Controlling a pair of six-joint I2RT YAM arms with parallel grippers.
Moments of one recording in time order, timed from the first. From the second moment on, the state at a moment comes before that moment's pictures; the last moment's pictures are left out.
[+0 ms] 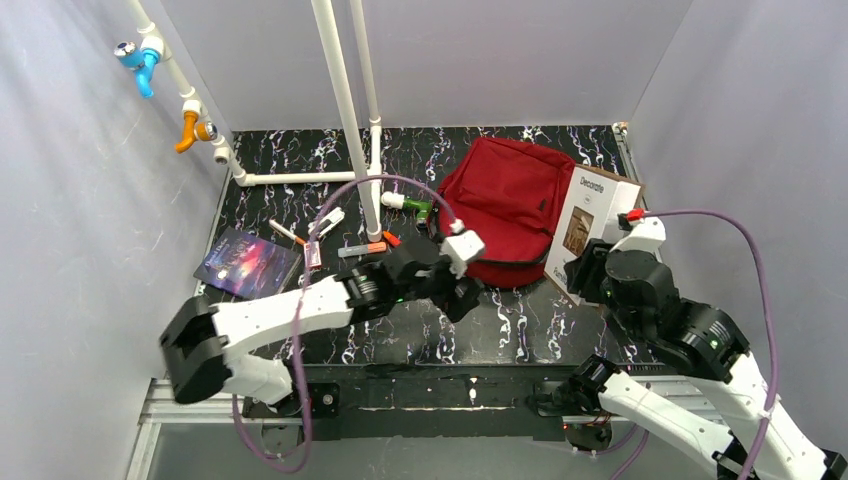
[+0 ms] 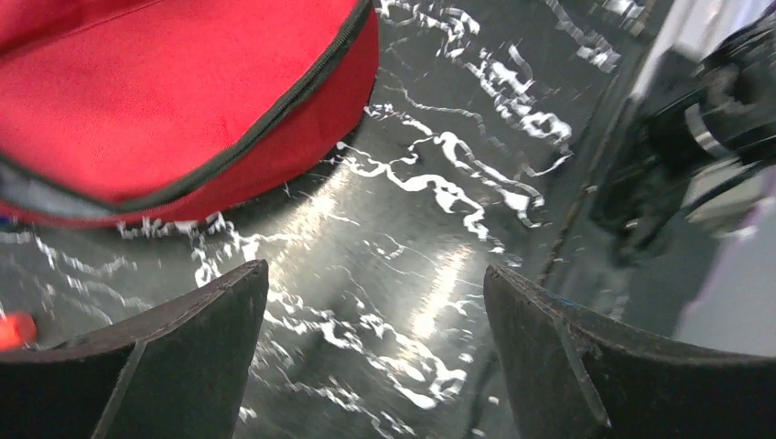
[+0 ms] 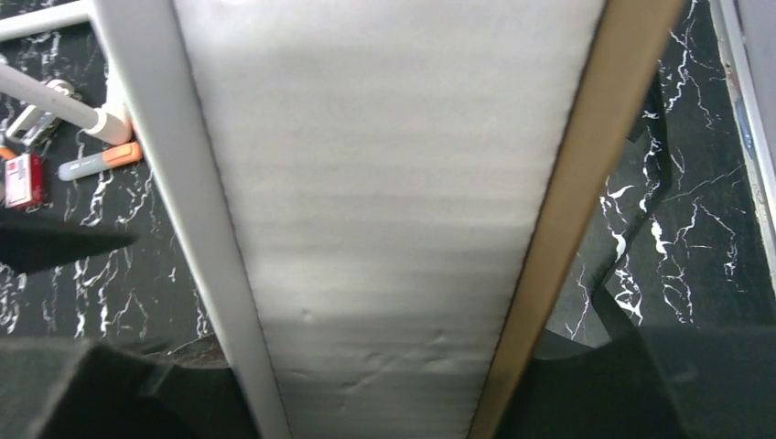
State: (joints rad) left arm -1.08 1.22 0.91 -0.14 -0.01 -0.17; right arm 0.79 0.60 1.08 -1.07 0.59 0.59
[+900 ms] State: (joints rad) left arm -1.07 2.00 1.47 -0.22 -0.04 0.25; right arm 0.79 0.39 1.05 -1.14 0.50 0.63
